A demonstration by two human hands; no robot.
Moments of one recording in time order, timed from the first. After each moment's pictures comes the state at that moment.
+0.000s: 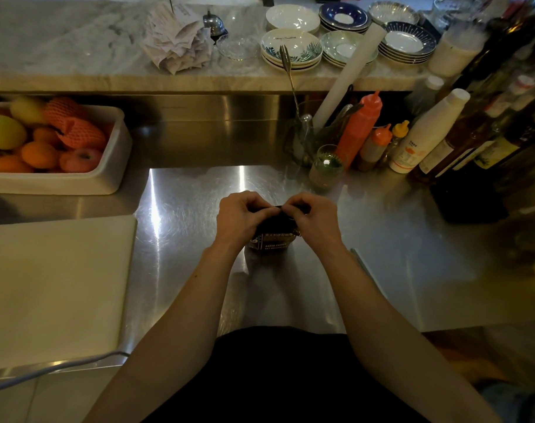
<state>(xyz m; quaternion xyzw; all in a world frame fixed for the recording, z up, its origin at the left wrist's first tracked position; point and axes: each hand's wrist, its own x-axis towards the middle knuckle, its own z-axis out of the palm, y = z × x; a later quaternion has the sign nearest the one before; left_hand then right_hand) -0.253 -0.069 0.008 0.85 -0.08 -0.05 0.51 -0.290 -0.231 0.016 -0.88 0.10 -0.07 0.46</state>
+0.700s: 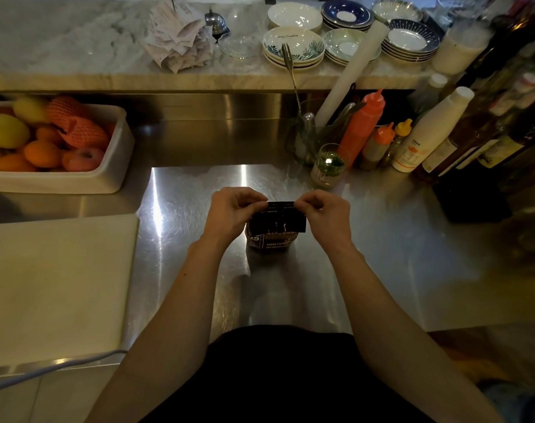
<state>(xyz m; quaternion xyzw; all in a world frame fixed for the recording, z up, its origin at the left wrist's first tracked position) -0.243 -0.051 0.014 0.82 -0.11 -0.07 0.56 -0.290 -0.243 0.016 -0.86 0.14 -0.10 0.47</state>
